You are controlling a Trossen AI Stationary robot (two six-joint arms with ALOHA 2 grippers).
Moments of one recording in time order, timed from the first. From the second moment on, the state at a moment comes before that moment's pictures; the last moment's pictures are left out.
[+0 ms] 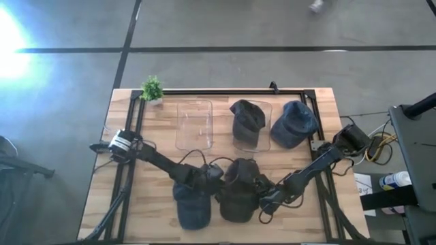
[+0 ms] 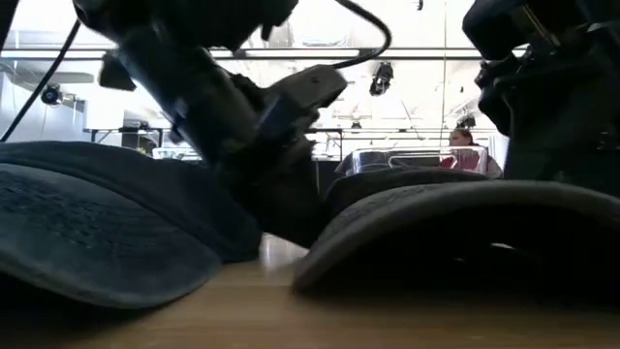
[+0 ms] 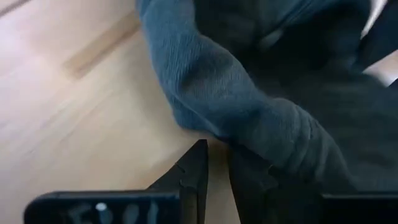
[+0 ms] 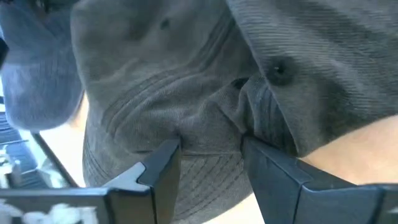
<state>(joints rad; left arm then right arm) -0.35 1.97 1.07 0.13 -0.30 -0.96 0.65 1.77 0.85 -0.11 0.29 1.78</state>
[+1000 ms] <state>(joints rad) -0.38 1.93 1.39 -0.24 -0.16 -0.35 0.88 1.68 0.87 -0.09 0.34 2.06</state>
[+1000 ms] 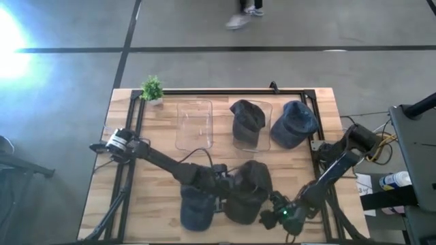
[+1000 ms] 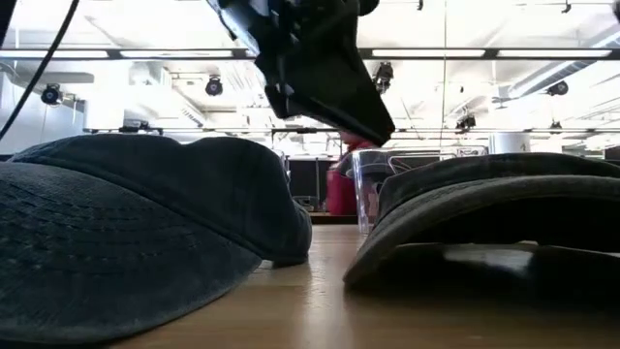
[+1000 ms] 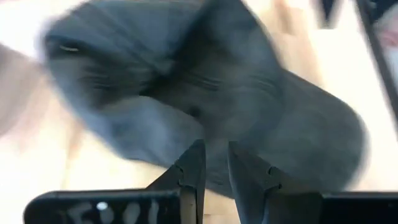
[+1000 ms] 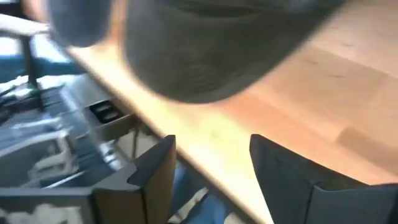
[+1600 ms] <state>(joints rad) -0.39 2.05 1.39 -0.14 0.02 -0.37 0.84 1.78 0.84 -0.31 0.53 2.08</state>
